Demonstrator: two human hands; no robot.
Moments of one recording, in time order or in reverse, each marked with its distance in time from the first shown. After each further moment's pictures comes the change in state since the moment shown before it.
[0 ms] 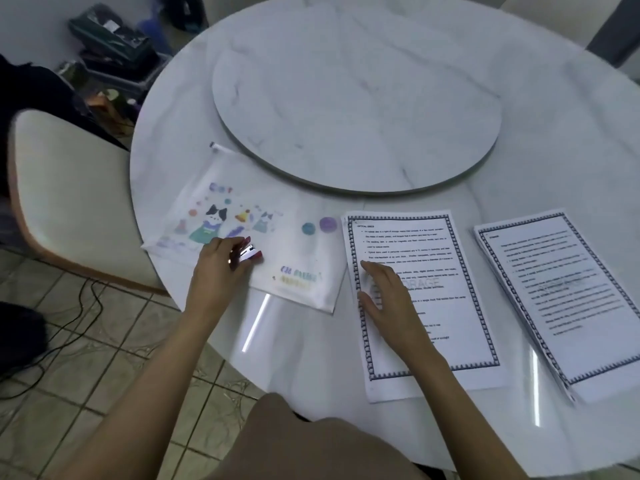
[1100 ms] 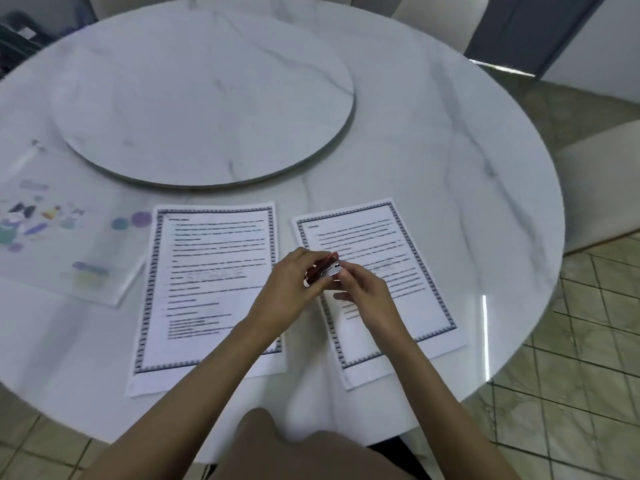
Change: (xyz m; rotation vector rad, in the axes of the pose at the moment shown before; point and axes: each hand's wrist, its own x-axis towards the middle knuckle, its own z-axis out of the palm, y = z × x) left_hand -0.109 0.327 0.224 -0.259 -0.273 0.354; right_hand -0.061 0.169 -0.225 0.722 -0.019 0.294
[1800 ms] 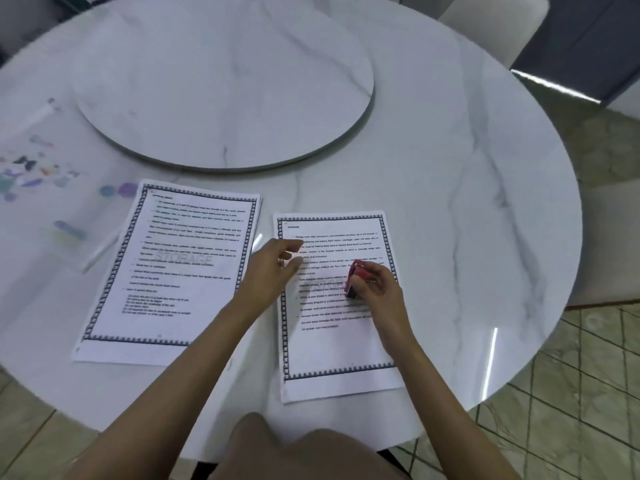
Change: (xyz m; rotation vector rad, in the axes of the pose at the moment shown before) left_hand 0.038 0.006 0.043 -0.071 0.215 -0.305; right_hand 0.042 0.019 -0.091 0.120 0.017 0.075
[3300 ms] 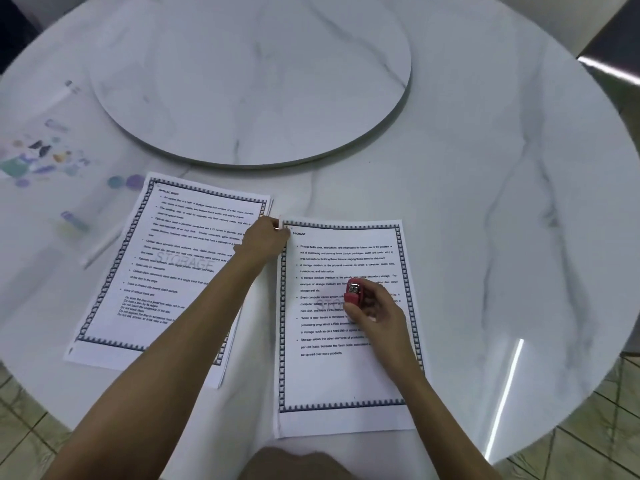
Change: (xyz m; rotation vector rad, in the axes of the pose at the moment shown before) left_hand 0.085 -0.007 -0.010 0.084 0.027 -0.596; right_hand 0.023 0.018 -0.003 -0.226 -0.158 -0.041
